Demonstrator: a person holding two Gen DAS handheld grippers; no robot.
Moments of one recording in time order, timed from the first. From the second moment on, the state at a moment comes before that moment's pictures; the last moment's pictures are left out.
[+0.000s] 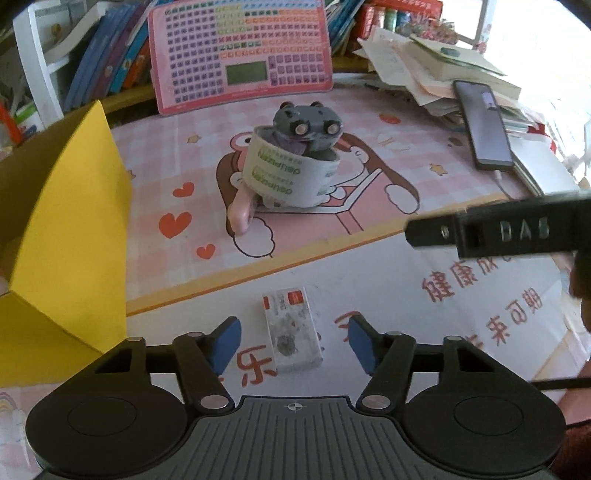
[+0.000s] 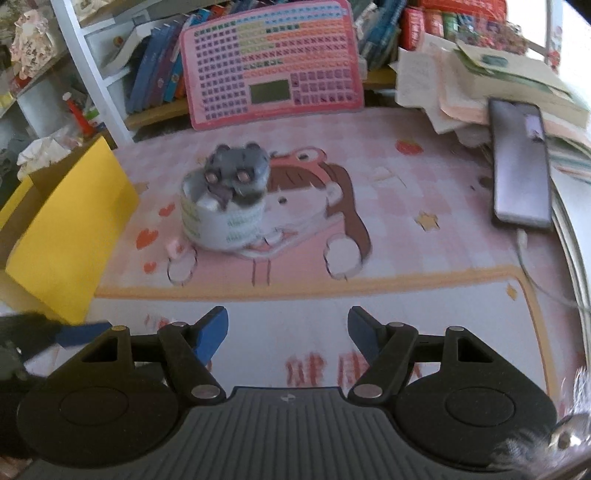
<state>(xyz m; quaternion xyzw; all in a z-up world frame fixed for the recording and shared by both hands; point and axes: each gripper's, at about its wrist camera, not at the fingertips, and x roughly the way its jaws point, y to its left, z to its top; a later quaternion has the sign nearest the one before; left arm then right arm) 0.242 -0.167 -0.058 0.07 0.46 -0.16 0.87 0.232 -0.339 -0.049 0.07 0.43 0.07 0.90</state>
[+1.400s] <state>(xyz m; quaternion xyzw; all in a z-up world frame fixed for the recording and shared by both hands) 0.269 -0.165 -0.073 0.05 0.48 -0.13 0.86 0.369 -0.299 -0.052 0.05 0.41 0.12 0.90</state>
